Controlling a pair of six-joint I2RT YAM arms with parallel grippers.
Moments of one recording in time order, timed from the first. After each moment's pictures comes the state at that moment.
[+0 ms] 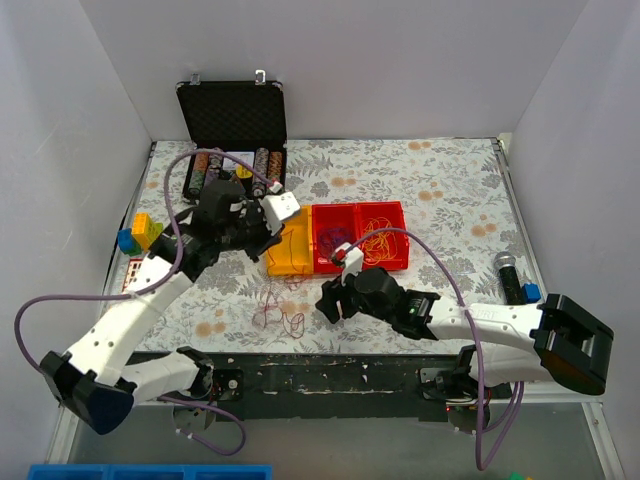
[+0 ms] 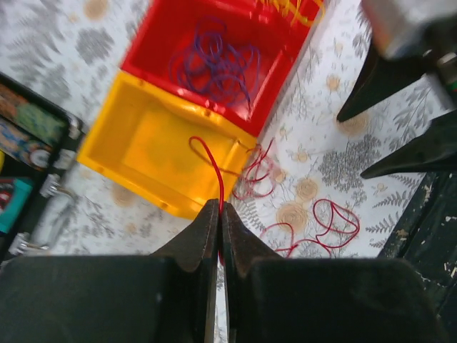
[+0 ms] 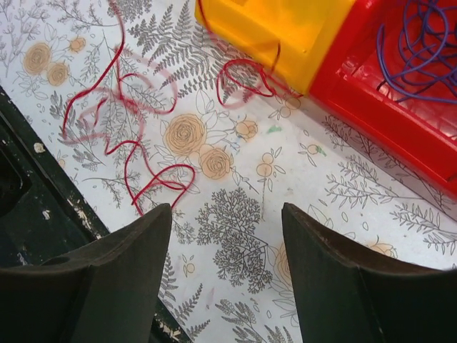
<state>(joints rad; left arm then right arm) -0.56 1.12 1.12 -0.70 0.31 0.43 1.13 1.22 0.54 0.19 0.14 0.38</state>
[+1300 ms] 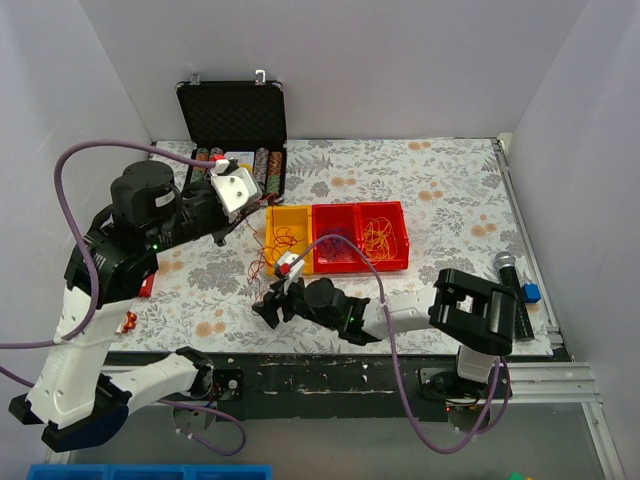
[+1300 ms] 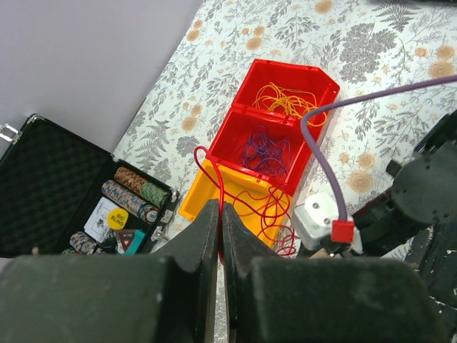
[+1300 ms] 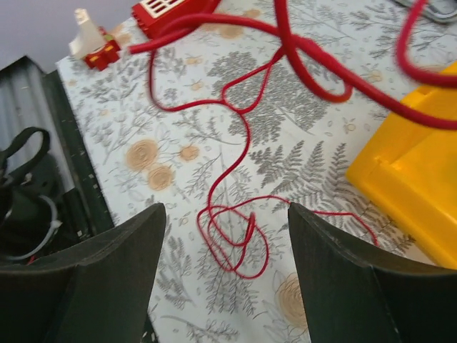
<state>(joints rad) -0.56 1.03 1.66 -0.94 0.35 0.51 1.30 1.72 0.77 0.78 0.15 0.29</state>
